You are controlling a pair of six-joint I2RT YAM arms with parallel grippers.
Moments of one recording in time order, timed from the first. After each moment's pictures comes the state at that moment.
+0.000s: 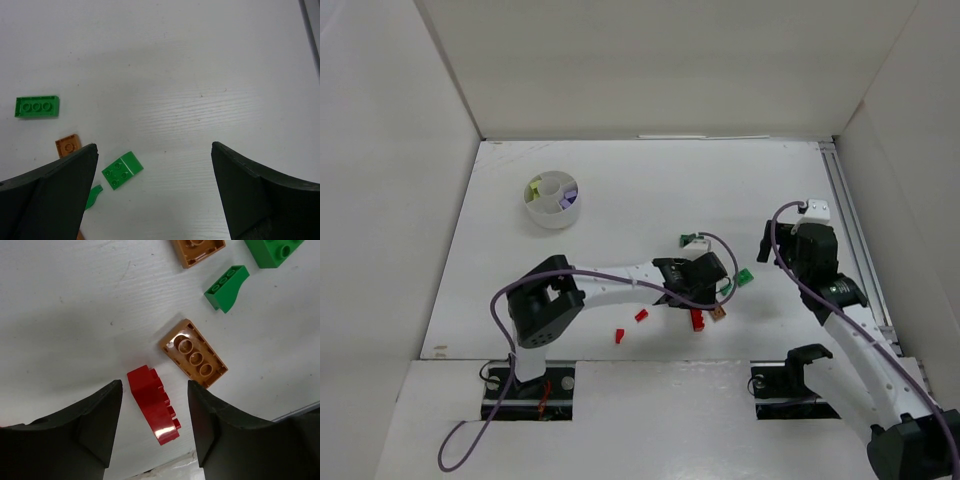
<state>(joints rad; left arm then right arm) -1.18 1.83 1.24 -0.46 -0.23 -0.95 0.22 0.77 0.60 -0.33 0.26 0.21</state>
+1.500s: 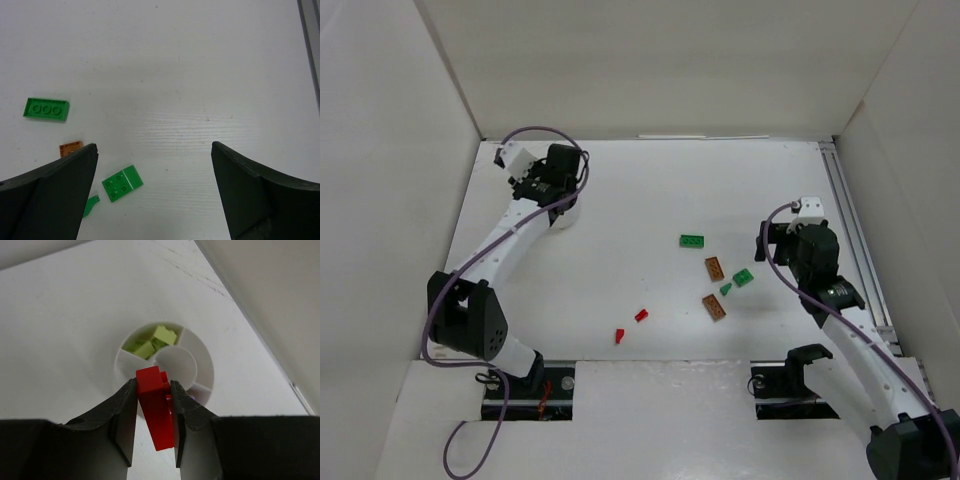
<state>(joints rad) -0.37 1.50 1.30 -0.57 -0.90 -1.06 0.21 0.76 0.56 -0.20 0.17 0.09</state>
